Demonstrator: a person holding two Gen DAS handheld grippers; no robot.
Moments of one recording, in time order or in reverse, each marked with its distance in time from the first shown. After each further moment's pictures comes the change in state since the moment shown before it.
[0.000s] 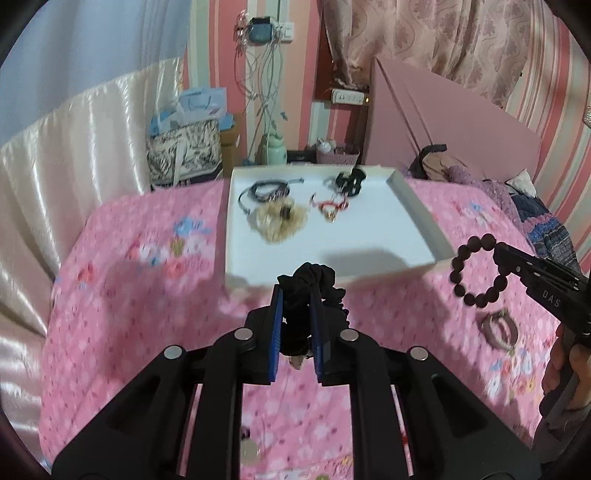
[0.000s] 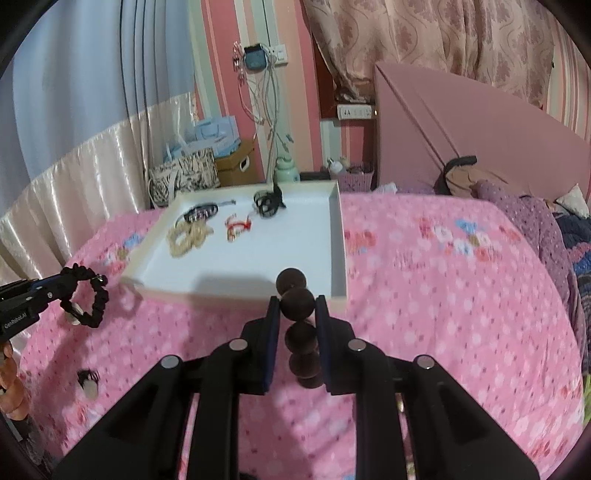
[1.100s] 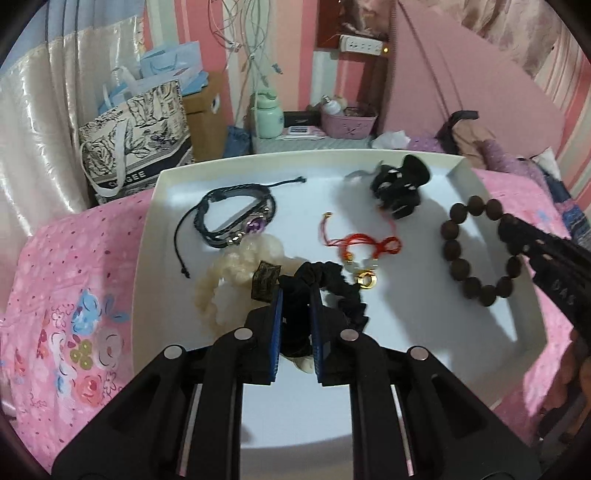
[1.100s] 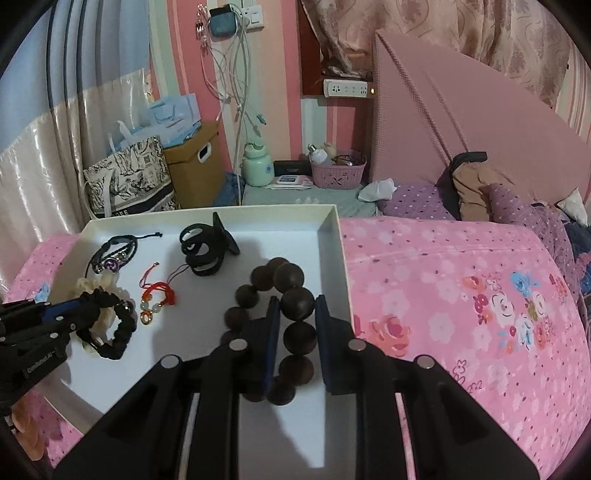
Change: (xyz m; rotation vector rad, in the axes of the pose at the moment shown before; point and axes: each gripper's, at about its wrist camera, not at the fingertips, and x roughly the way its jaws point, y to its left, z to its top) left arm 0.215 -0.012 0.079 0.030 0.189 0.045; right arm 0.186 -0.012 0.074 -0.005 0.100 -0.110
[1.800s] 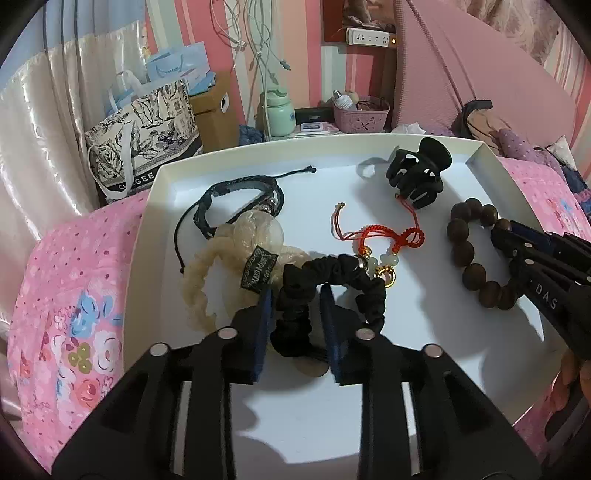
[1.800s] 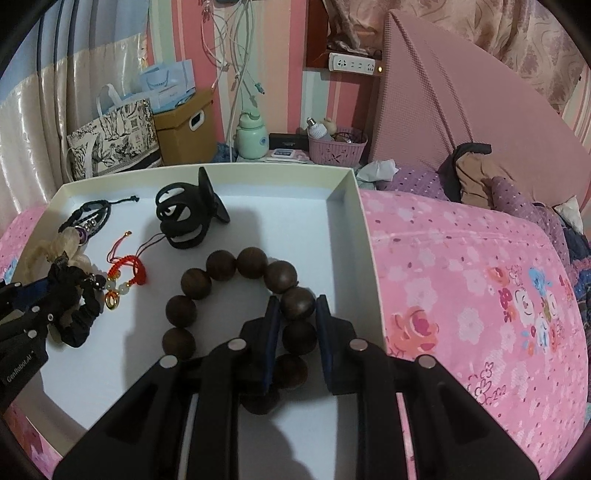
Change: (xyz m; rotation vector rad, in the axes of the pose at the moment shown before) left arm 0.012 -0.005 -0.003 0.020 -0.001 0.057; right arm 0.038 0.014 -0.009 -0.052 0.080 -0.061
